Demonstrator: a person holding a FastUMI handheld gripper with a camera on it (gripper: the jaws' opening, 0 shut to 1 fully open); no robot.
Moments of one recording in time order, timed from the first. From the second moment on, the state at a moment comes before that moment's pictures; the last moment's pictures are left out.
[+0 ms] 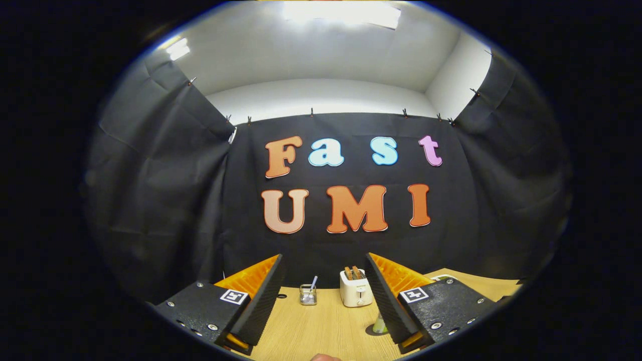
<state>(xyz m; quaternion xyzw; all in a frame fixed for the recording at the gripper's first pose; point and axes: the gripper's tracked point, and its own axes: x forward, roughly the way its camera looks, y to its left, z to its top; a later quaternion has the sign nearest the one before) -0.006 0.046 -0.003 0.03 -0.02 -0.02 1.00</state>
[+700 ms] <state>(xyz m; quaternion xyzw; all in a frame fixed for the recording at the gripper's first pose) -0.013 0.036 -0.001 0.02 -0.03 -0.01 1.00</state>
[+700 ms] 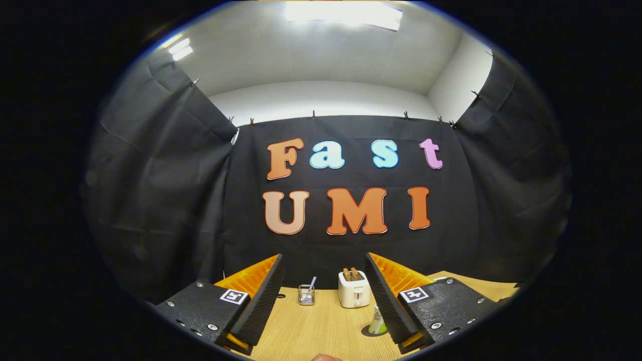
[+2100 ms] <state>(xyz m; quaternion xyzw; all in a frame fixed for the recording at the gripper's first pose) -0.008 0.040 0.004 0.01 -0.06 0.03 1.00</state>
